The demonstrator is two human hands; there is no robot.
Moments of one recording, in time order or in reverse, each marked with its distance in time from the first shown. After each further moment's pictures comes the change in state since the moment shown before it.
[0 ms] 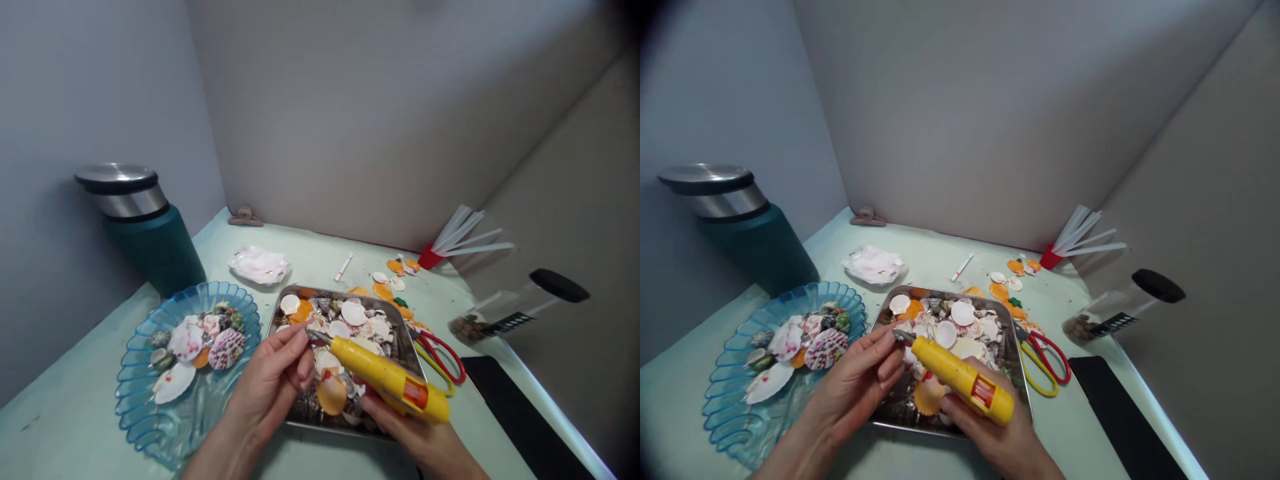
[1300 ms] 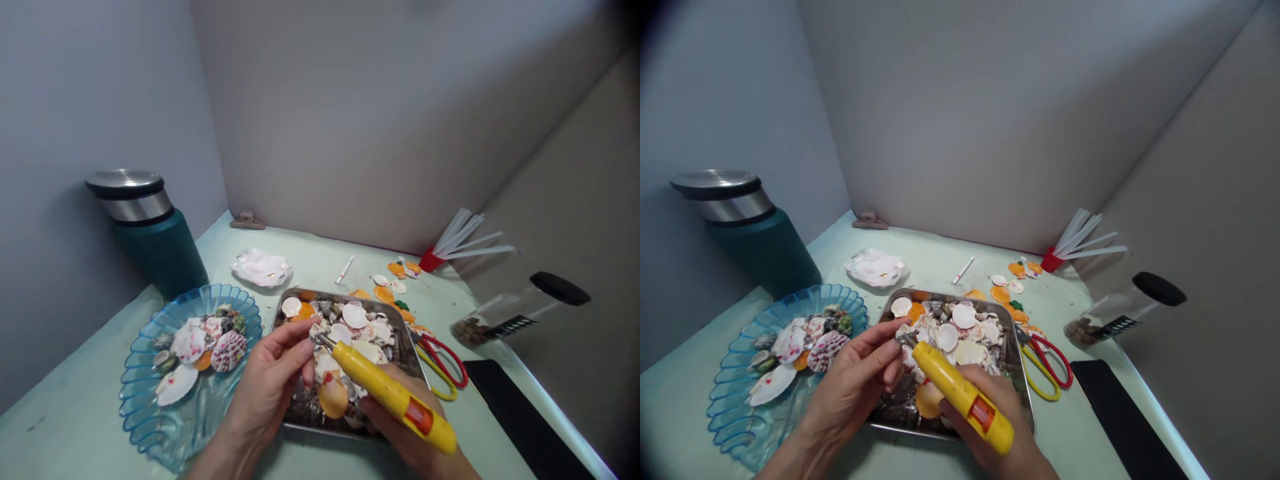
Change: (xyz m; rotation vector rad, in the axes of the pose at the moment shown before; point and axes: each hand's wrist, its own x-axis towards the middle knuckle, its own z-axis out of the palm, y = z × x) left_hand -0.004 0.001 0.002 0.212 0.071 0.129; right_hand 0.007 -0.006 0.000 -0.106 -0.105 -0.188
